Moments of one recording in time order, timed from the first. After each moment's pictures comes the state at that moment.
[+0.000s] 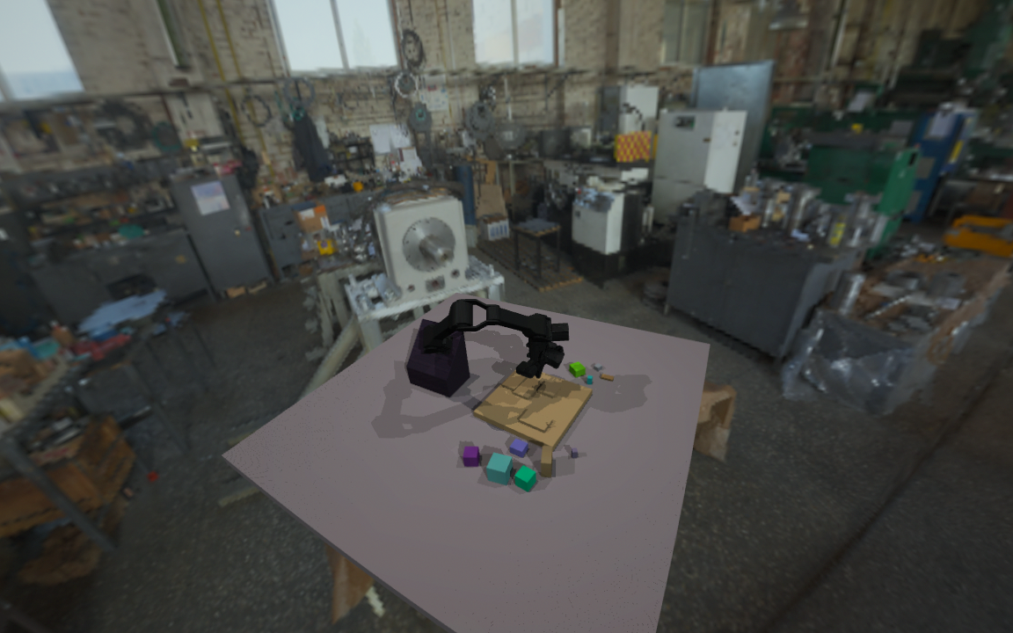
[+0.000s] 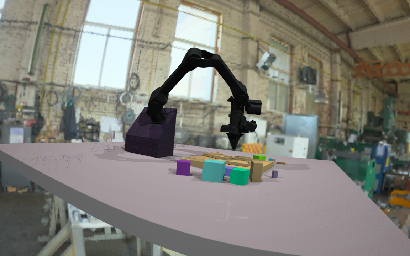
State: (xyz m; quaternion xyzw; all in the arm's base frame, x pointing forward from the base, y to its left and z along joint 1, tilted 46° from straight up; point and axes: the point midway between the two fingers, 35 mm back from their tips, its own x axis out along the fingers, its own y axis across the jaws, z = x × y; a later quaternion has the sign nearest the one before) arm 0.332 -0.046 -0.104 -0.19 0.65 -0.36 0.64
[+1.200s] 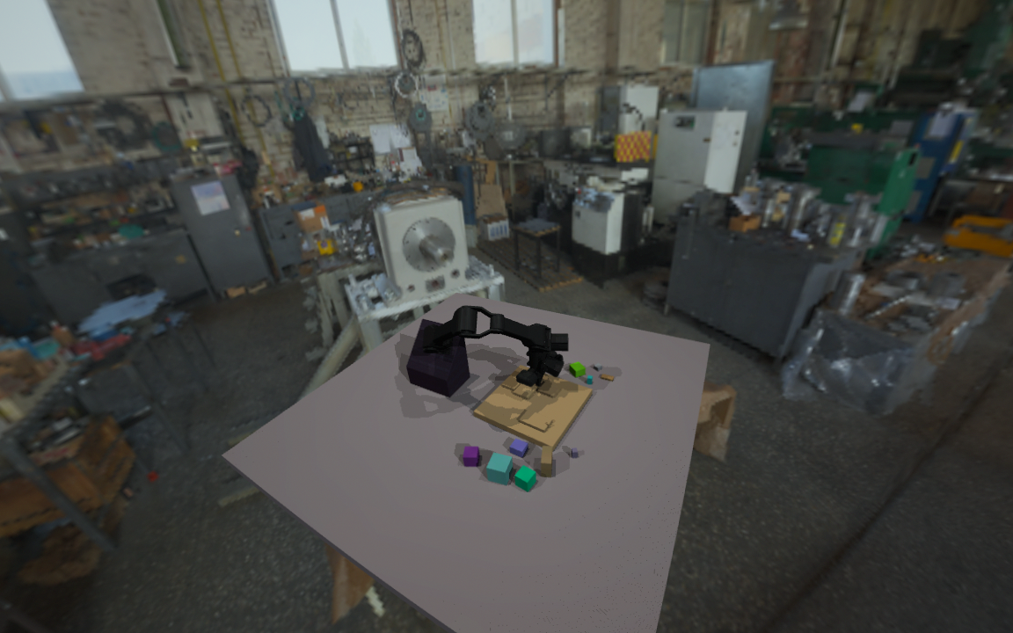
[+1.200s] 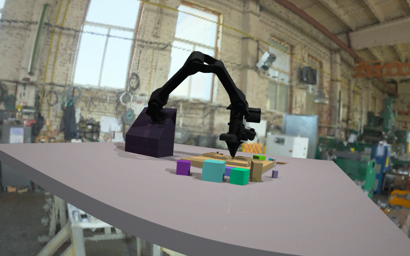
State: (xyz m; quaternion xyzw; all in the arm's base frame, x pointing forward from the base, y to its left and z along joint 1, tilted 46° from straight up) arm 0.327 -0.071 -0.128 -0.19 0.65 -0.36 0.64
